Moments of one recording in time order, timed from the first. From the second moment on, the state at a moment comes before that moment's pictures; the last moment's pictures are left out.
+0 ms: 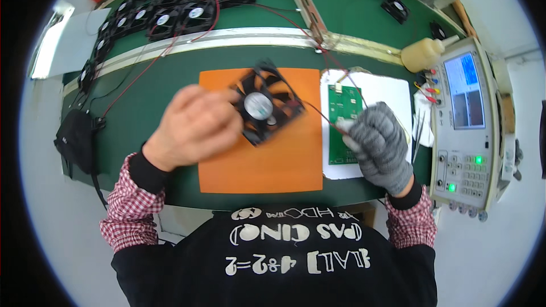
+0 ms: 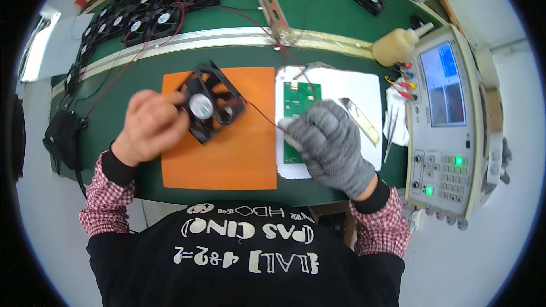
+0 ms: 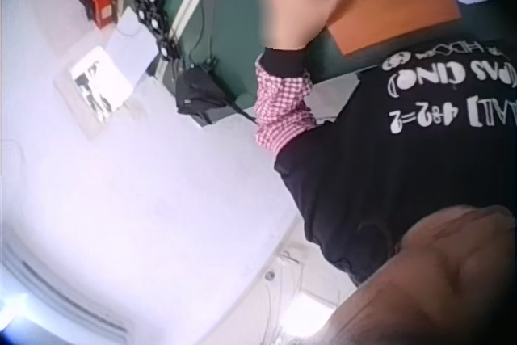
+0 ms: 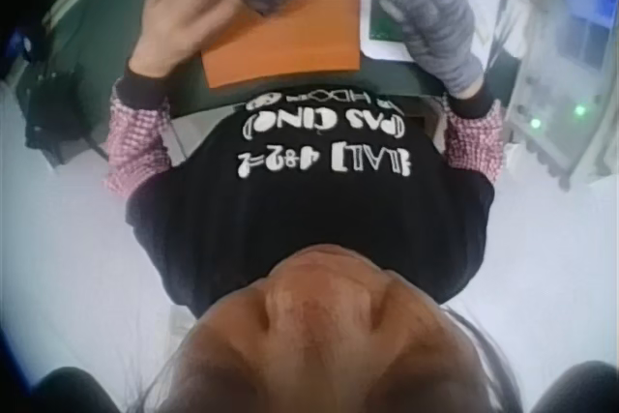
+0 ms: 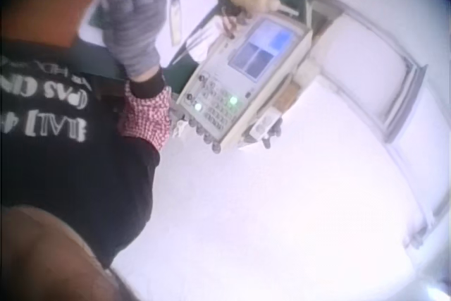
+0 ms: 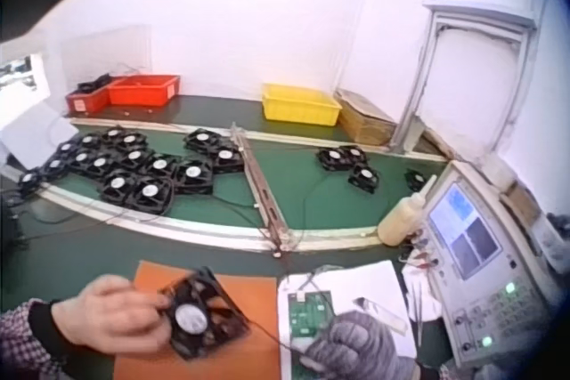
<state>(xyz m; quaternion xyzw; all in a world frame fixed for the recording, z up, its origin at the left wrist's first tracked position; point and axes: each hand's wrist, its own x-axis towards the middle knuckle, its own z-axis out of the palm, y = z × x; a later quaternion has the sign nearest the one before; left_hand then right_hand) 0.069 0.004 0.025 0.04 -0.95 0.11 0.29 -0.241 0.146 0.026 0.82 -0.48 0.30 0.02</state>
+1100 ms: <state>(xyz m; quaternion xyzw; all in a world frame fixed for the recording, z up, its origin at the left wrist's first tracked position) 0.074 -0.146 0.000 0.36 -0.91 0.17 0.13 -0.223 0.149 0.040 0.86 -0.43 0.26 -0.13</state>
